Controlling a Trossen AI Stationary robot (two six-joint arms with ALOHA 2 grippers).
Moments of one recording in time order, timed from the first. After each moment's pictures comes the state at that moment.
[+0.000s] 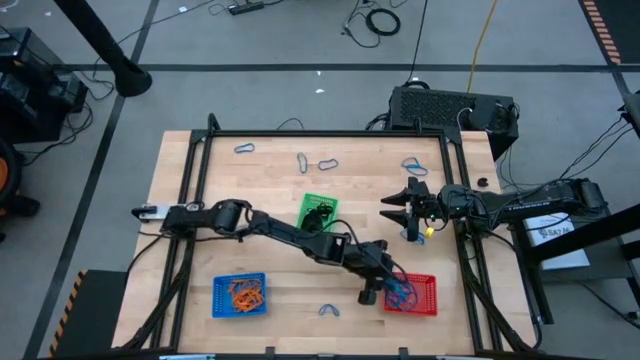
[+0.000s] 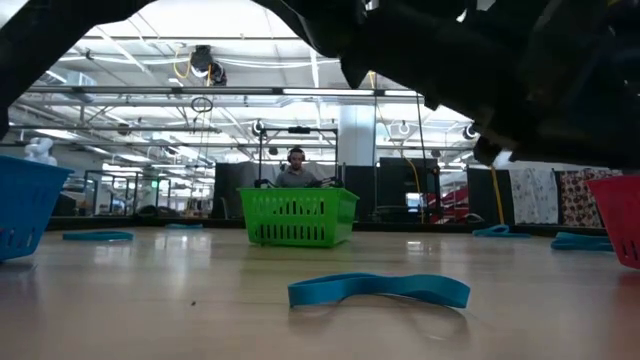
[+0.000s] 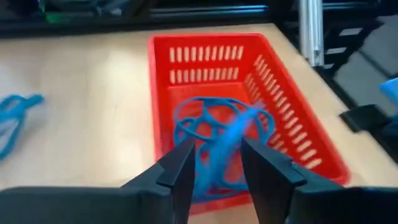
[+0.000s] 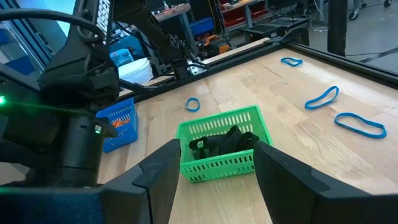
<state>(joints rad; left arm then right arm) -0.22 2.44 1.91 0.02 0.15 -0.03 0.02 0.68 0.23 0.29 0.11 0.38</state>
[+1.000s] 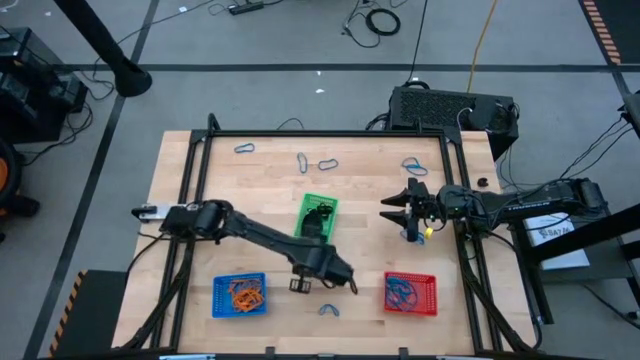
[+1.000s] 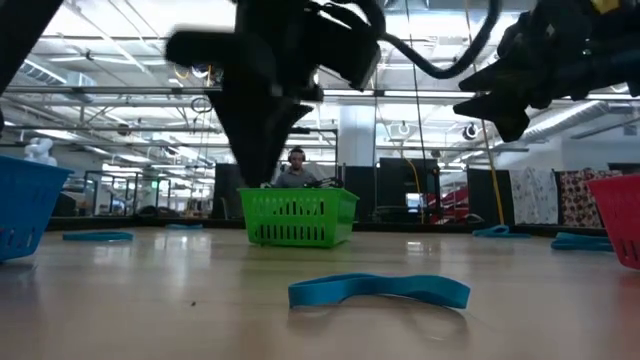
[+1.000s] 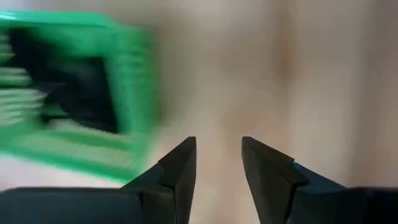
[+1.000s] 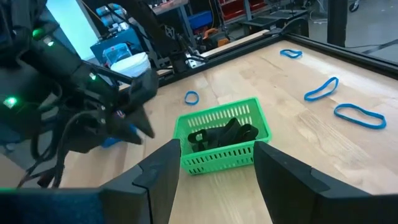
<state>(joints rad) -0.32 2.29 2.02 -1.45 -0.18 -0.16 0.02 0.69 0.23 0.26 0.10 0.39</state>
